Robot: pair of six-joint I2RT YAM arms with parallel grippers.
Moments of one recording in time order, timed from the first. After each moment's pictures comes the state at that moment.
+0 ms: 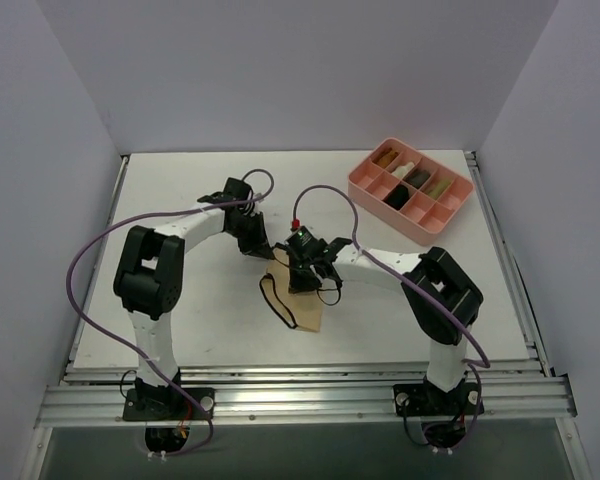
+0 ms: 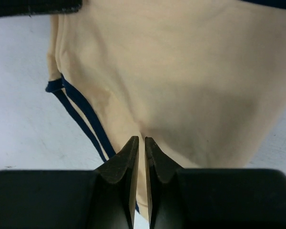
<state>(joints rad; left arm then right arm) -0.37 1.99 1.39 -0.56 0.42 -0.56 0.82 1.86 1.15 -0.35 -0.02 0.73</state>
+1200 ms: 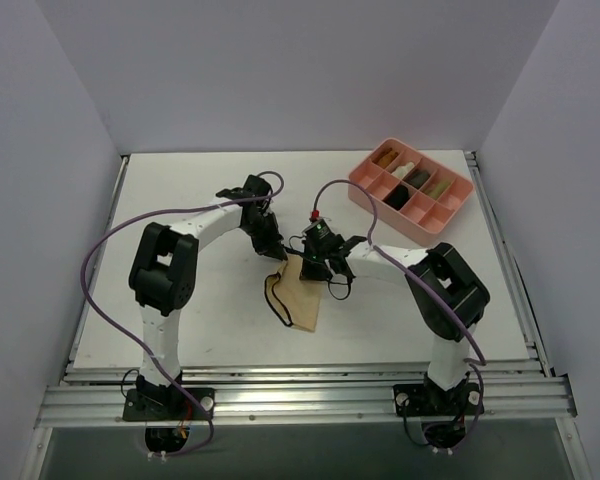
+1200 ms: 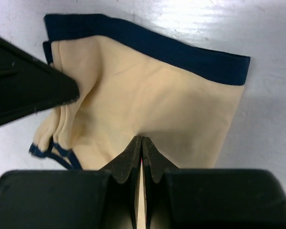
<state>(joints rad) -0.45 2.08 1.57 -0.72 0.35 -0.75 0.70 1.87 1.09 -0.19 0.00 0.74</state>
